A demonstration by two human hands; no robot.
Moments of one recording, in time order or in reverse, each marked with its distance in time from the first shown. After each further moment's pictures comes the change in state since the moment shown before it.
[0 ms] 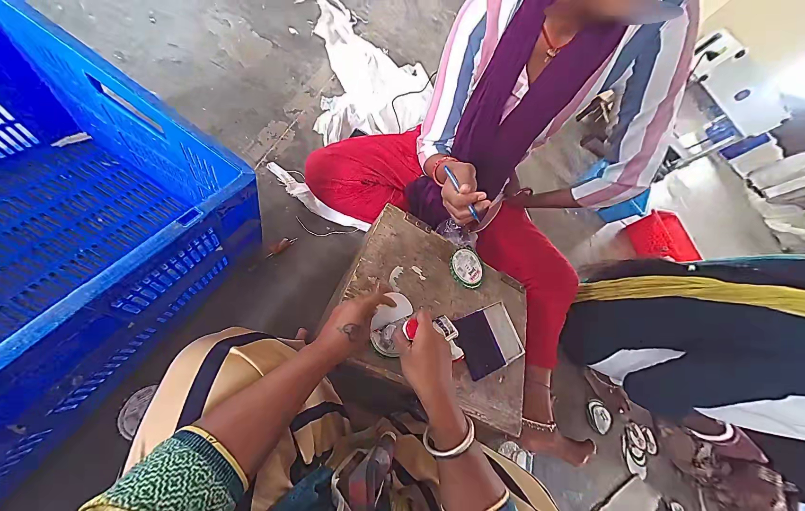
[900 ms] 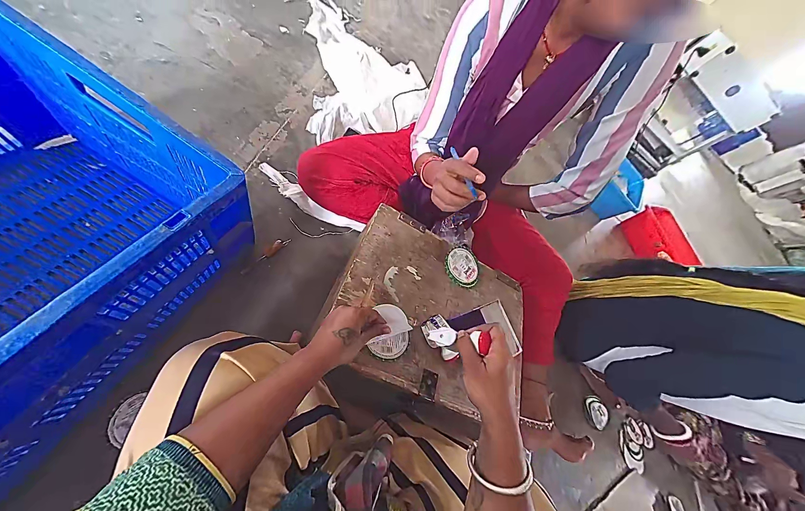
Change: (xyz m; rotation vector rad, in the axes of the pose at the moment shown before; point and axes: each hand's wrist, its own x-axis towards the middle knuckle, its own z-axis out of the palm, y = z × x) left_hand -0.004 -0.002 -0.001 0.010 -0.112 -0.007; right_hand -0.021 0.059 -0.042 0.347 0.359 -0.031
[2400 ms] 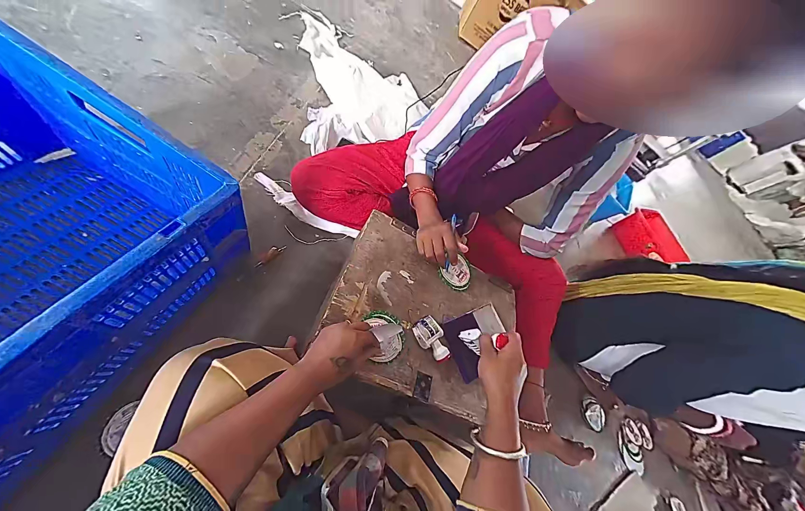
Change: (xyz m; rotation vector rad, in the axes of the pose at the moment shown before) left_hand -0.015 0.007 0.011 0.300 -0.058 0.158; right_hand 0.033 0.043 -0.010 -0.232 0.122 0.350
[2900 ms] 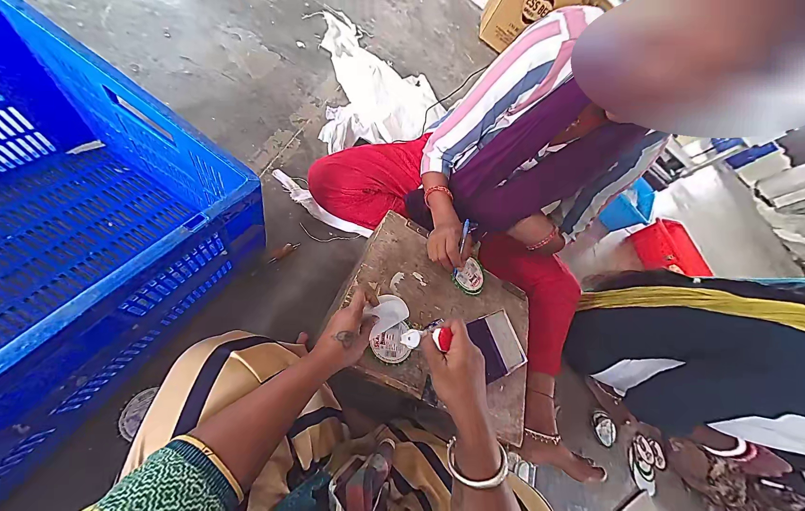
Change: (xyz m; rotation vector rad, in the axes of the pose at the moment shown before) left_hand 0.009 -0.007 -0.004 -0.414 0.244 -0.295; right_hand -0.063 -0.062 0.014 0.073 -0.249 -0.481
